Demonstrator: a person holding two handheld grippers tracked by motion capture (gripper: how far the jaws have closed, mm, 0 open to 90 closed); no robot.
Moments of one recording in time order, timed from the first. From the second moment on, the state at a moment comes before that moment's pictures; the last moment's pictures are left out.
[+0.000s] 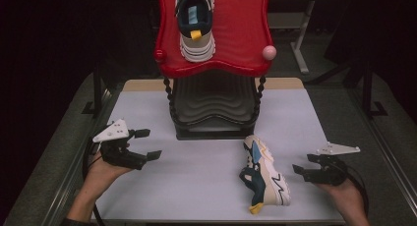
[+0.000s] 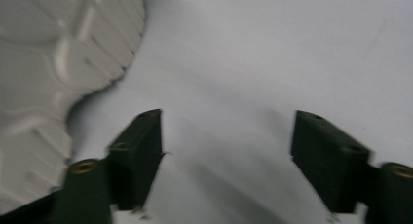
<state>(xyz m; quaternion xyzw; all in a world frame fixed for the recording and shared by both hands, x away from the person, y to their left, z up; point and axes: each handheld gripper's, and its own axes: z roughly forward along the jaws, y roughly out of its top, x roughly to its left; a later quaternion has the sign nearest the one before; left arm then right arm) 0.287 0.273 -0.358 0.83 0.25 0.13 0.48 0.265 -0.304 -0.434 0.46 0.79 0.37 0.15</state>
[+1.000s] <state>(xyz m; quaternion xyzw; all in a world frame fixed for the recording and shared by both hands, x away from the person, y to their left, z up) 0.286 0.277 -0.453 0.87 0.29 0.13 0.37 0.302 -0.220 -0.374 0.33 0.82 0.46 0.10</state>
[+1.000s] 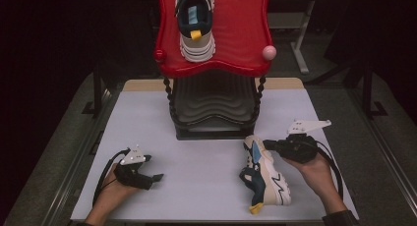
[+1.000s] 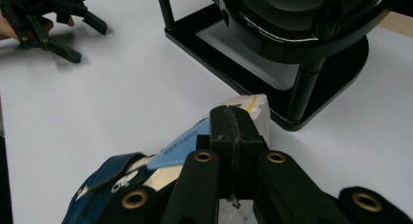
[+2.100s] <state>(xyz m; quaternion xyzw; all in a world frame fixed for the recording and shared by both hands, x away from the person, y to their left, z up) 0.286 0.277 -0.454 0.87 0.30 0.13 0.37 0.314 -0.281 -0.394 0.42 0.79 0.43 0.13</state>
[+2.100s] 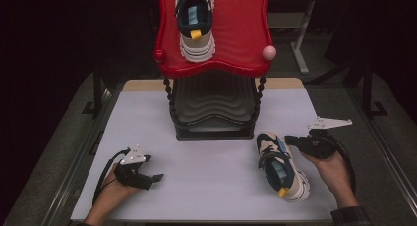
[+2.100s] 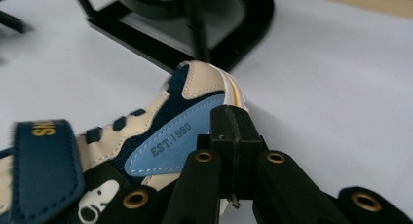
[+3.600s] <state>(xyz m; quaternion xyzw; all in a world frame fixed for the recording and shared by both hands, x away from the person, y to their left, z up) 0.286 0.277 -0.454 0.87 0.30 0.13 0.37 0.240 -0.326 -0.435 0.45 0.81 0.38 0.07</state>
